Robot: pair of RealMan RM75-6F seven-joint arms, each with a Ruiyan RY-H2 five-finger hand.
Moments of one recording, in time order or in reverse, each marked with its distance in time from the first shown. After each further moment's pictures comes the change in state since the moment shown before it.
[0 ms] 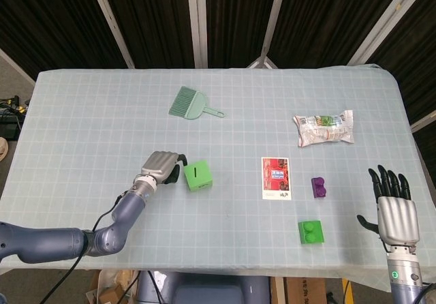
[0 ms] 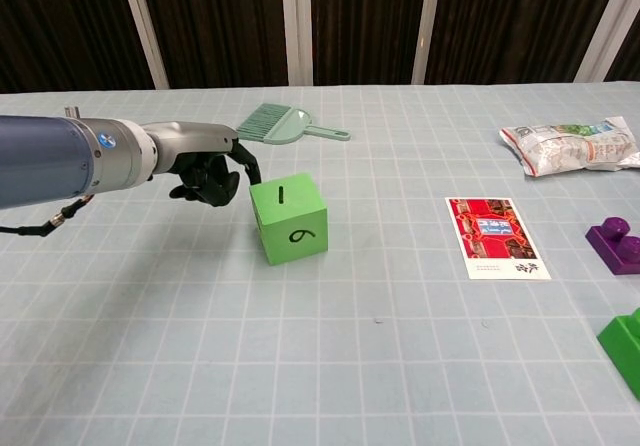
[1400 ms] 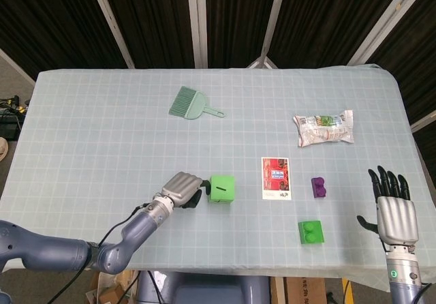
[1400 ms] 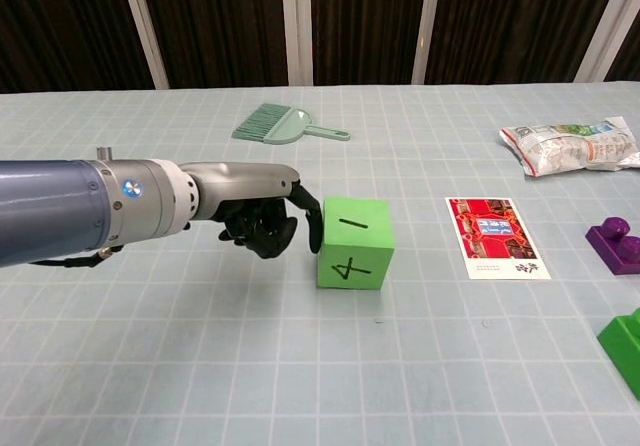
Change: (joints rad) left arm -0.010 -0.040 0.061 -0.115 0.191 -0.014 -0.054; right arm 0.005 -0.001 0.002 -0.006 0.028 -0.014 -0.016
